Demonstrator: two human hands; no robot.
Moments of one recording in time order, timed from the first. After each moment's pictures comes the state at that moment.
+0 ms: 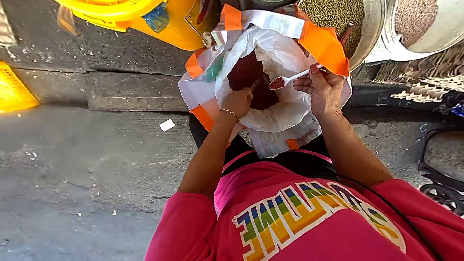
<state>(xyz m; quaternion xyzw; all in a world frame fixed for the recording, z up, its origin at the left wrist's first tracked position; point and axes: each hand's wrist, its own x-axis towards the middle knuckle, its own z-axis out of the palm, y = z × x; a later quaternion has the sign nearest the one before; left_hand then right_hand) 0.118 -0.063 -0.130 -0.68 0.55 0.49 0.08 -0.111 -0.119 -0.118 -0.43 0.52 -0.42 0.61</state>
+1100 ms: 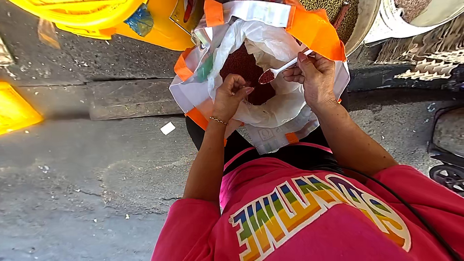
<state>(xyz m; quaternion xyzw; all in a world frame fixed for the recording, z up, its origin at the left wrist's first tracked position) 0.124 -0.038 -0.148 -0.62 0.49 0.47 -0.40 -0.104 -0.121 -0.116 -0.44 0.51 -0.41 0.62</state>
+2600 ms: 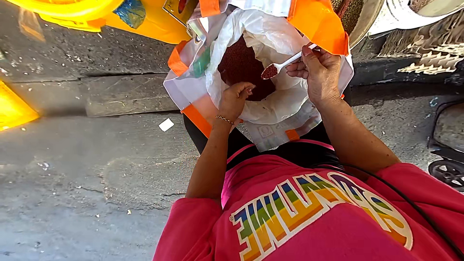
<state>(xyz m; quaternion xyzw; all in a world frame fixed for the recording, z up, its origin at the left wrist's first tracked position) 0.110 -0.029 -0.163 -0.66 0.51 0.48 -0.27 -0.109 -0.121 -0.121 -0.45 0.51 -0.41 0.60</state>
